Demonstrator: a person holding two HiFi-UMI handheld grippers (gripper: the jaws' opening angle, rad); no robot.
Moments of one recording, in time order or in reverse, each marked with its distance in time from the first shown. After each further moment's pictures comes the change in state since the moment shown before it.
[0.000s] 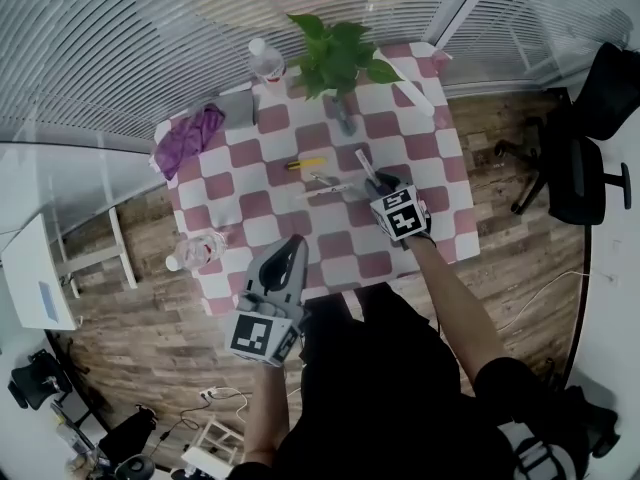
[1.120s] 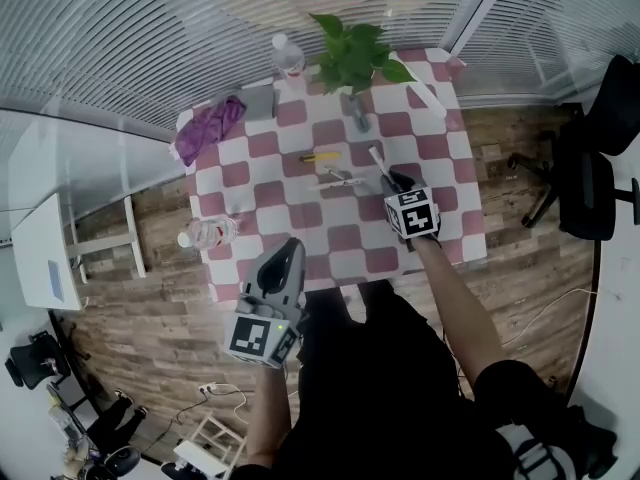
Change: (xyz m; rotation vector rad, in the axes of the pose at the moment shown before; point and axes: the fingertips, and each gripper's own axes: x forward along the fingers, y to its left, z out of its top) left arm -0.042 -0.006 0.004 0.009 -0.031 0.096; right arm -0.024 0.000 0.007 0.094 -0.065 -0.031
